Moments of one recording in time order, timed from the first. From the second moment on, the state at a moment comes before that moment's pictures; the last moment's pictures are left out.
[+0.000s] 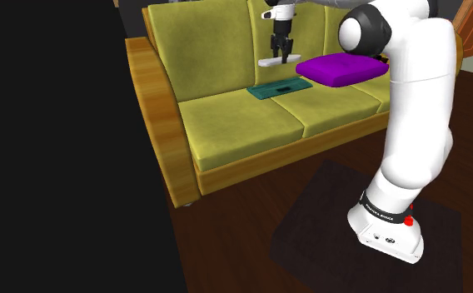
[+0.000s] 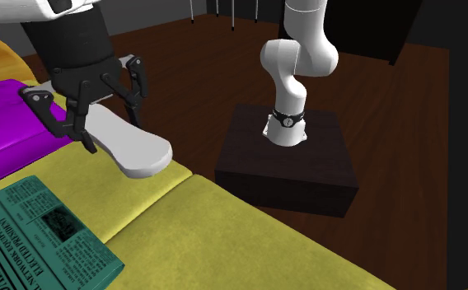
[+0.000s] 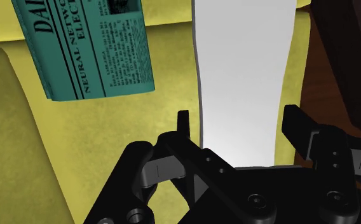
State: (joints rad) arm -0.15 0.38 -0.44 -1.25 0.15 1.58 -1.64
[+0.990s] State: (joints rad) arm -0.28 0.16 -0.55 -1.55 0.07 1.66 -1.91
